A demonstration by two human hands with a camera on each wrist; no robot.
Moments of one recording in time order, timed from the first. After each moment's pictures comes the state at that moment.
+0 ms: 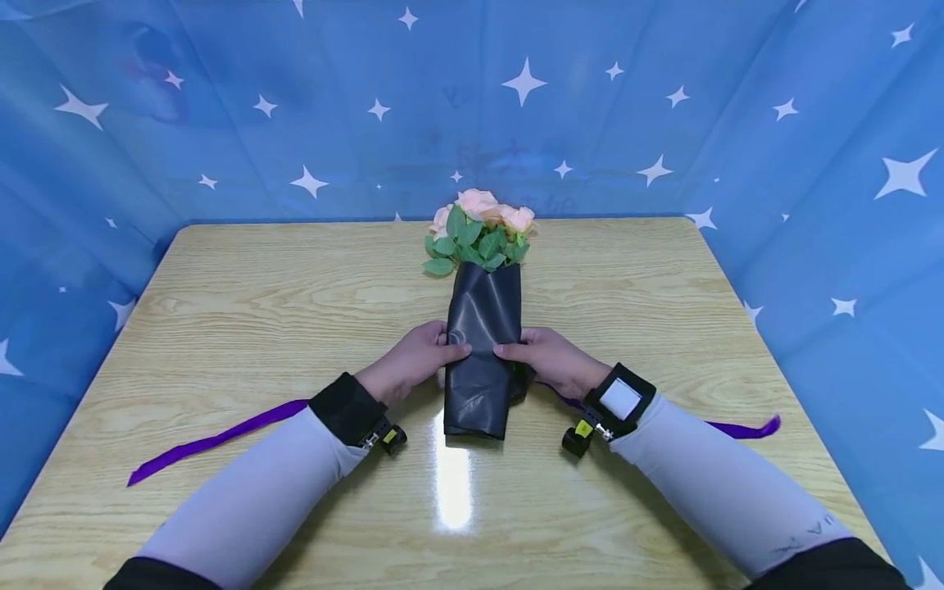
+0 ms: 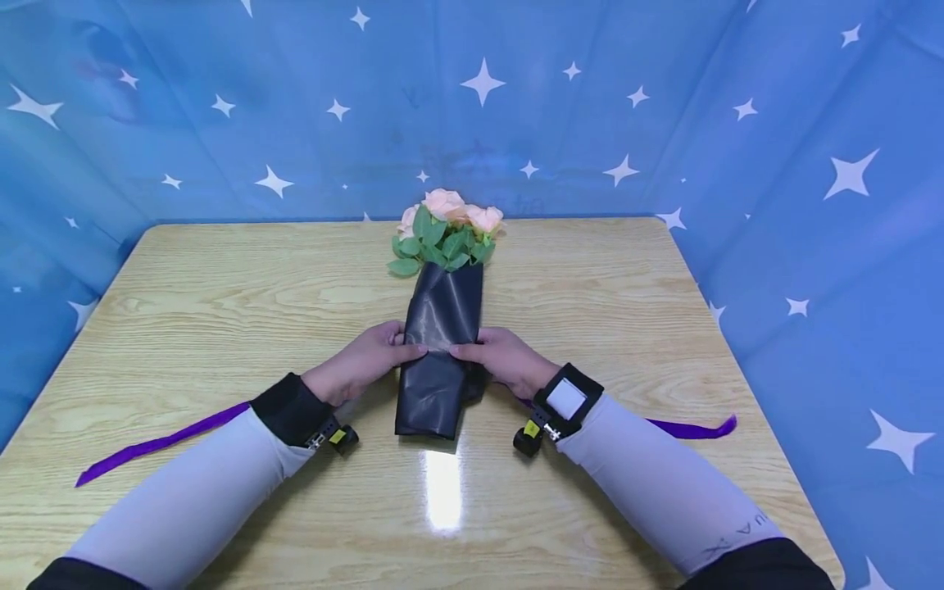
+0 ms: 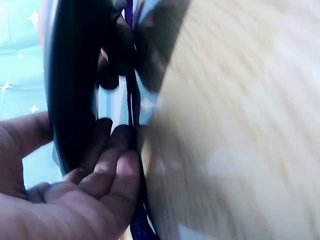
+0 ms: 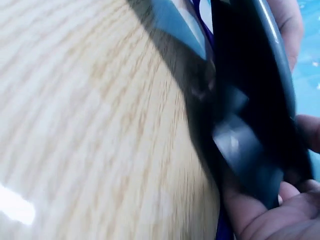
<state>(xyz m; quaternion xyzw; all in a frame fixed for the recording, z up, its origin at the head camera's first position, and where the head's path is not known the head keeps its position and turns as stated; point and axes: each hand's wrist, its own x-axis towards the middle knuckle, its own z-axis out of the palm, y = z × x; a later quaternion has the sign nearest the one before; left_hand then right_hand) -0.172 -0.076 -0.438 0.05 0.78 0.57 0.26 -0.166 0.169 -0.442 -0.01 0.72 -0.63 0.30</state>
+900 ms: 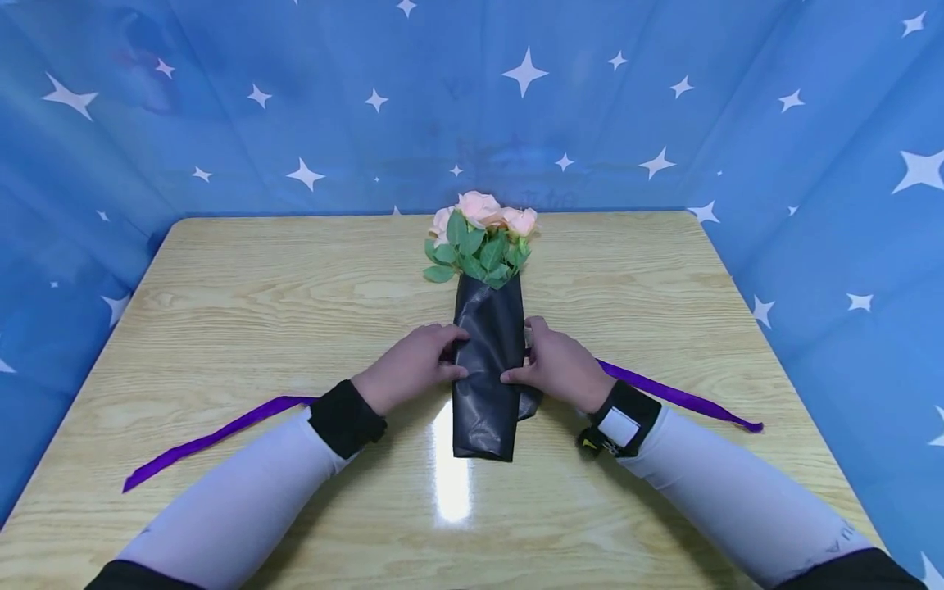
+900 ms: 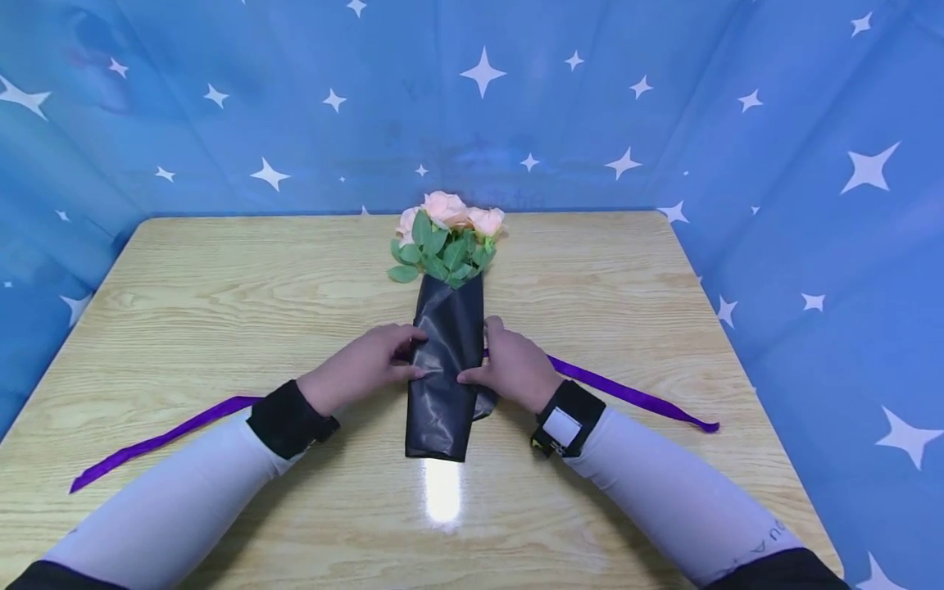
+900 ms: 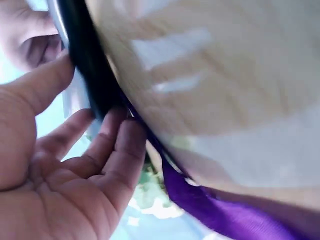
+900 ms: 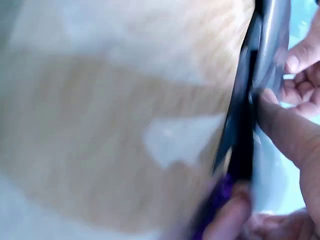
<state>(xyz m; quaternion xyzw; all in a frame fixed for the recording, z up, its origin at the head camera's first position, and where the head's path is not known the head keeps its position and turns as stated) -0.165 -0.080 -0.438 0.28 0.91 0.27 0.12 -0.150 0.170 -0.436 -0.11 0.96 -0.25 0.11</state>
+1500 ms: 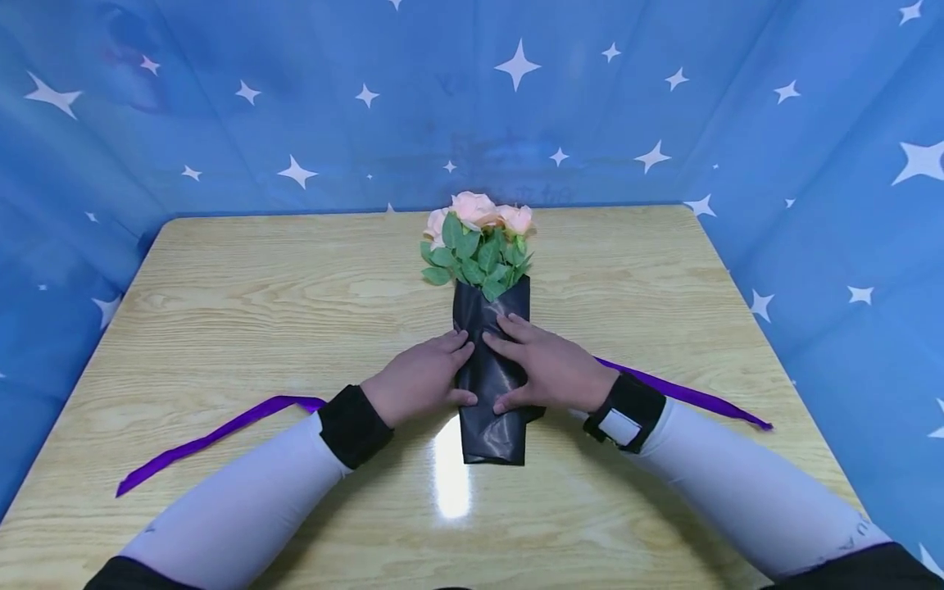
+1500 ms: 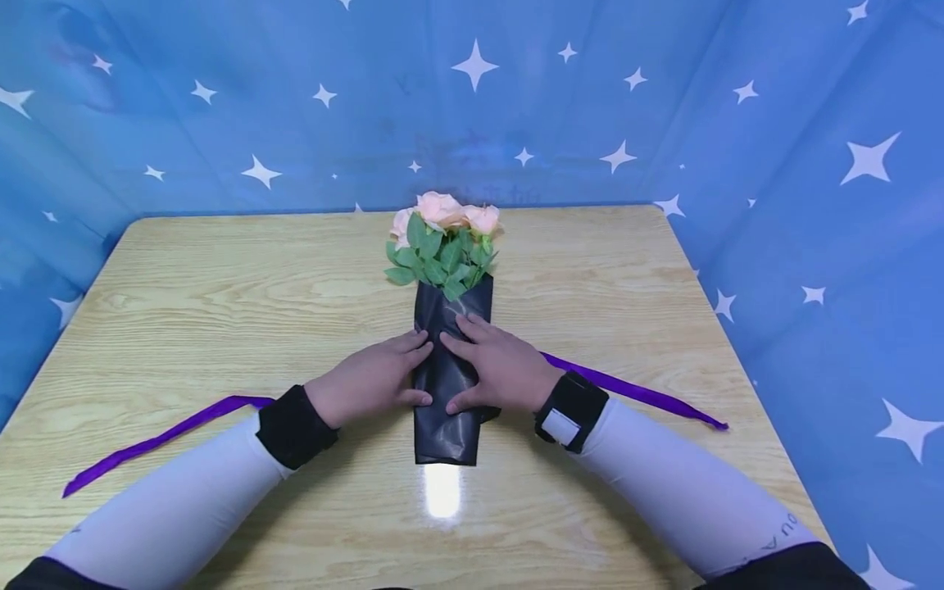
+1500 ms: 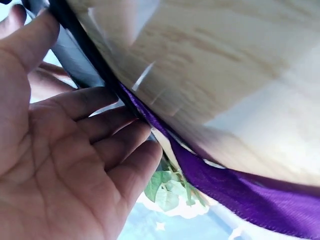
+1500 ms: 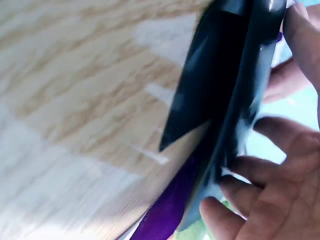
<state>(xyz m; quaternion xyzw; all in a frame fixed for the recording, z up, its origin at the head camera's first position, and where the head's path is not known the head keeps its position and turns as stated) -0.150 -0.063 -0.435 0.36 0.92 0.09 0.11 -0.144 0.174 -0.428 -0.30 0.94 -0.11 0.12</state>
